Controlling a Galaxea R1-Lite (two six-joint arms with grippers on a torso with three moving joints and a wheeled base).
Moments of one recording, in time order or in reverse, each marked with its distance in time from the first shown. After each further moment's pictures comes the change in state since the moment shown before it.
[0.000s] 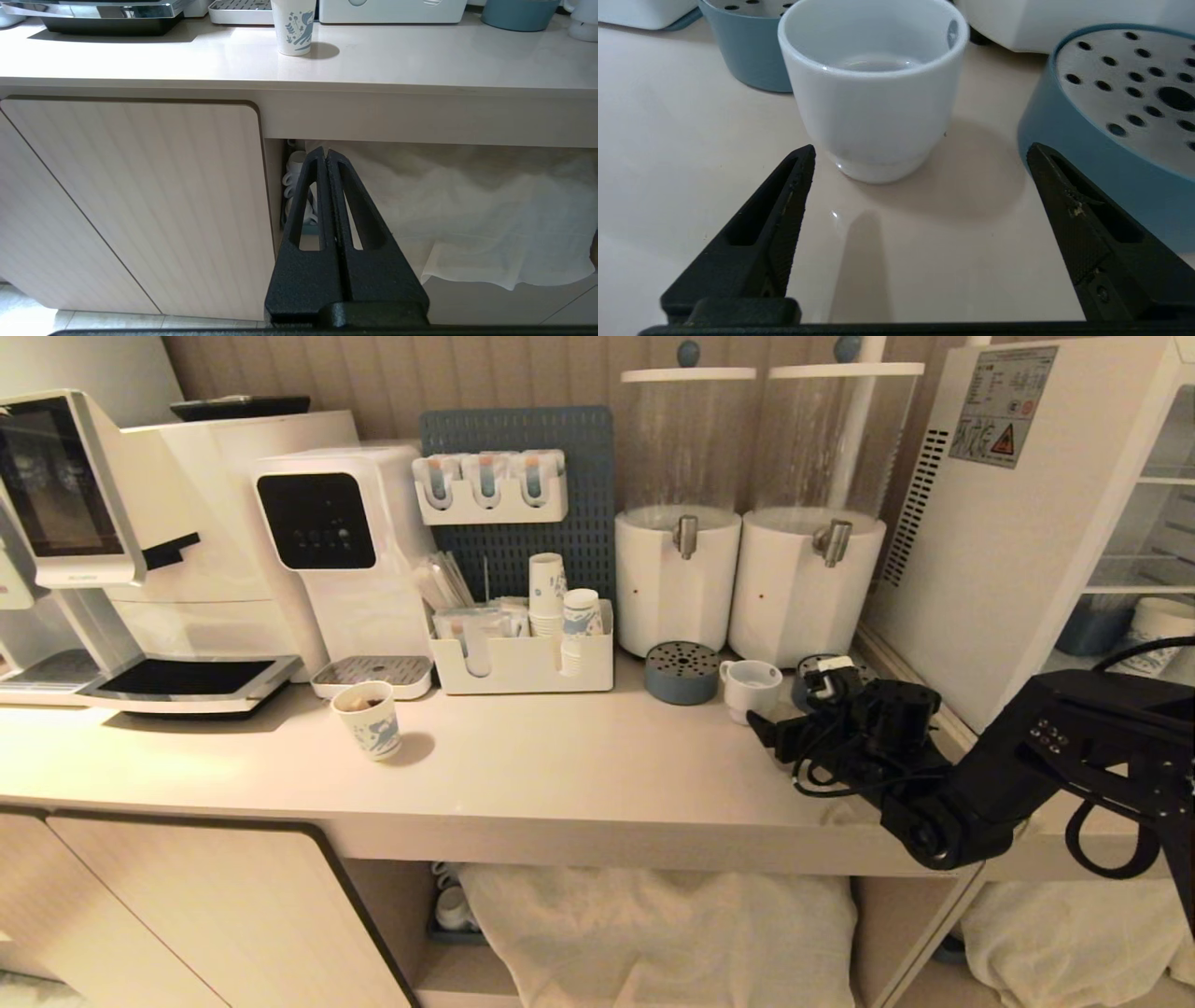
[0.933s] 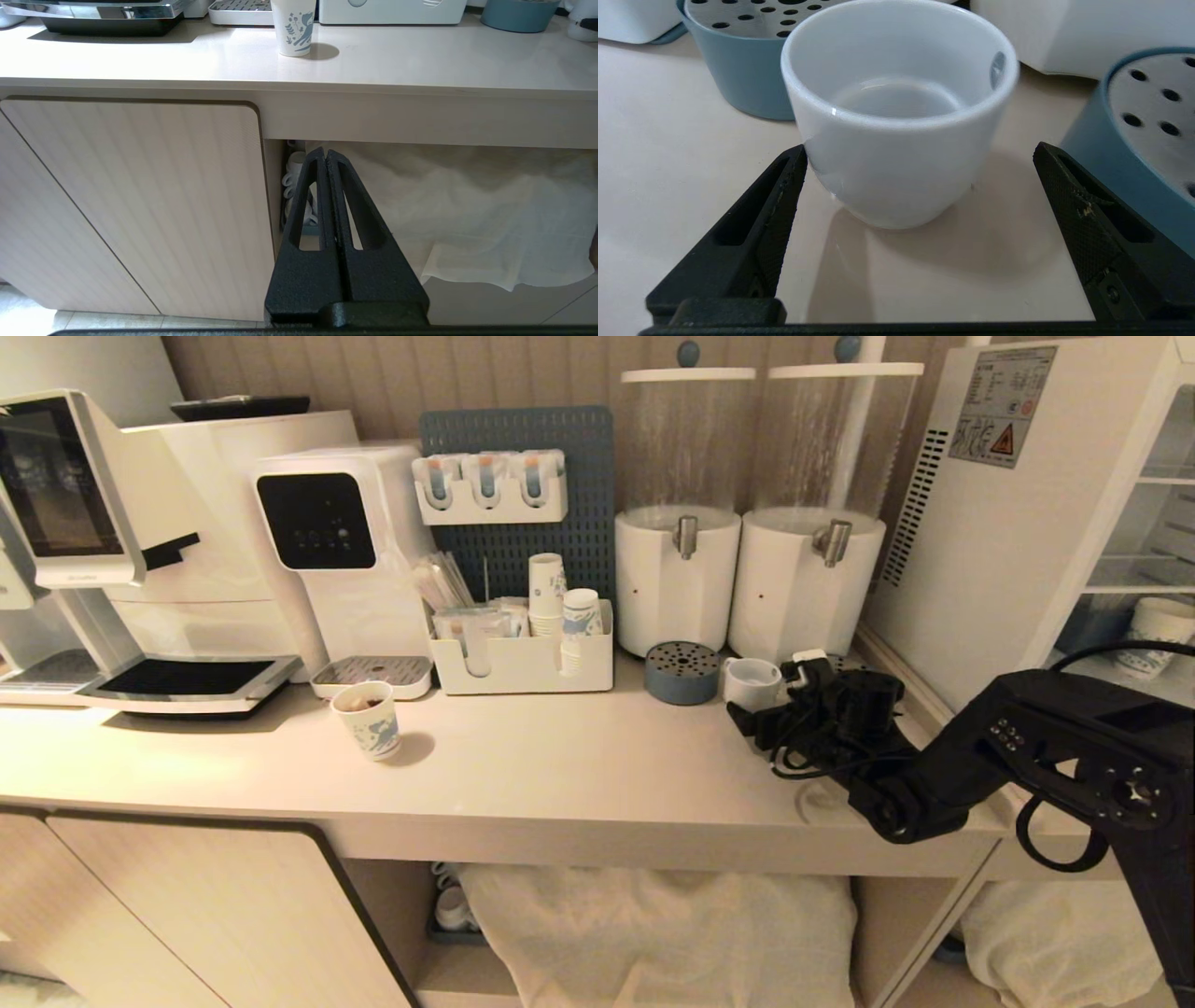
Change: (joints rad) left arm 0.000 0.000 0.000 -0.002 0.000 -0.002; right arm 0.012 0.089 -0.200 0.104 -0.005 -0.002
